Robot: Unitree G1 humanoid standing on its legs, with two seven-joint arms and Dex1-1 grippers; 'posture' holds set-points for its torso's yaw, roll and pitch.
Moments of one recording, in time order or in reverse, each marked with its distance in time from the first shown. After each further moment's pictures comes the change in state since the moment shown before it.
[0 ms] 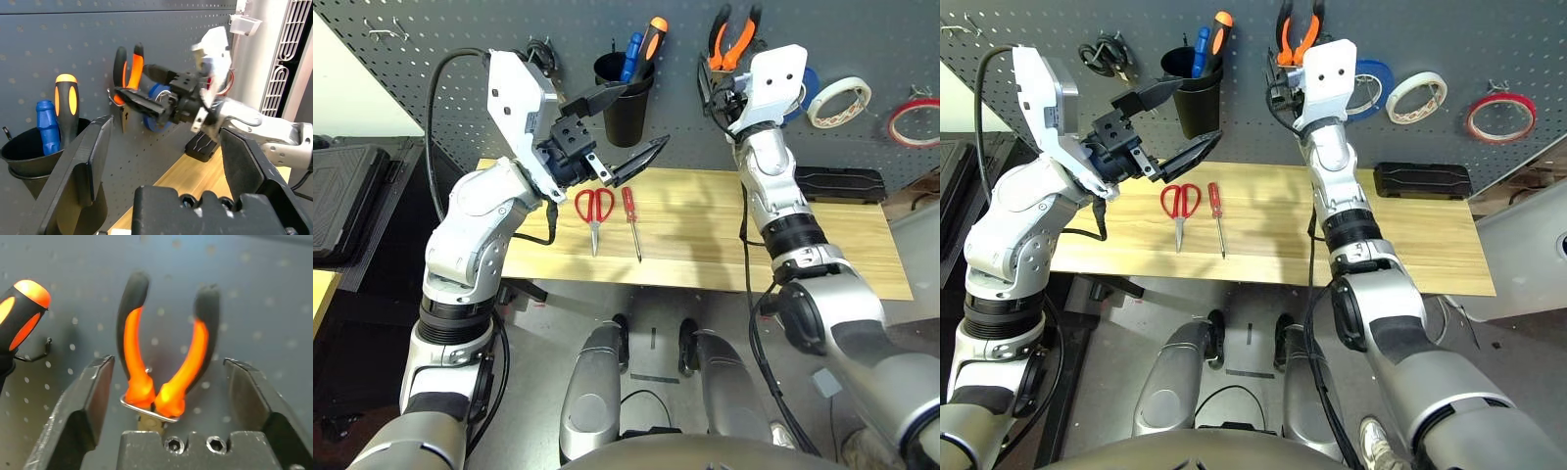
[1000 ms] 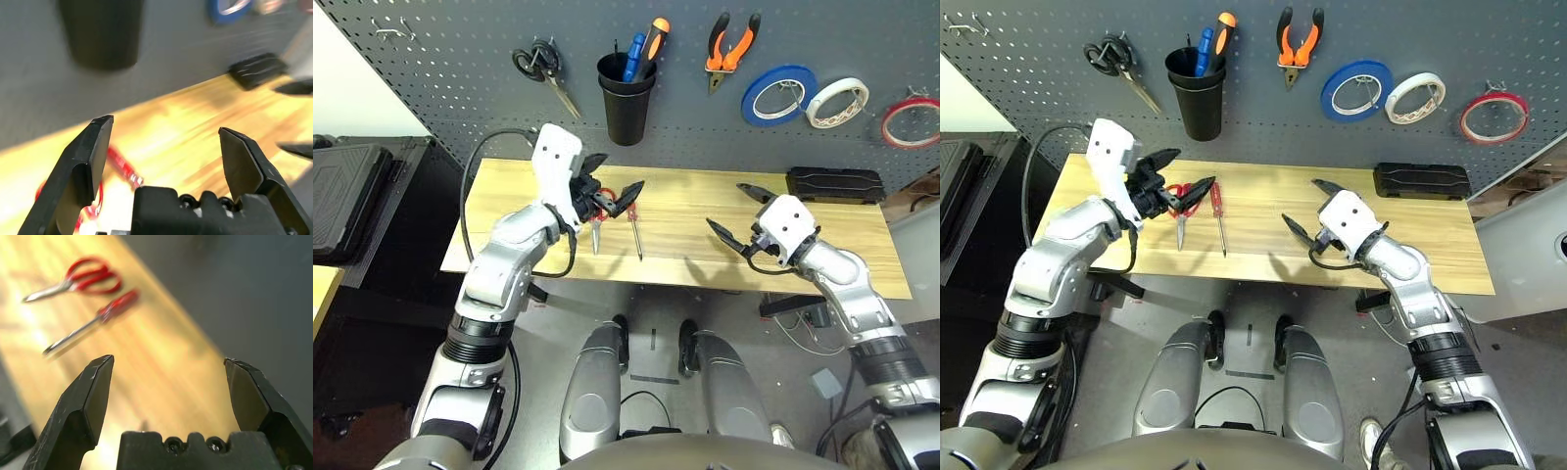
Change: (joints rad) left arm 0.156 -0.145 -0.104 0.207 0.202 0.224 0.271; right arm 0.670 -0.306 0.173 -0.542 0.042 0.442 0.557
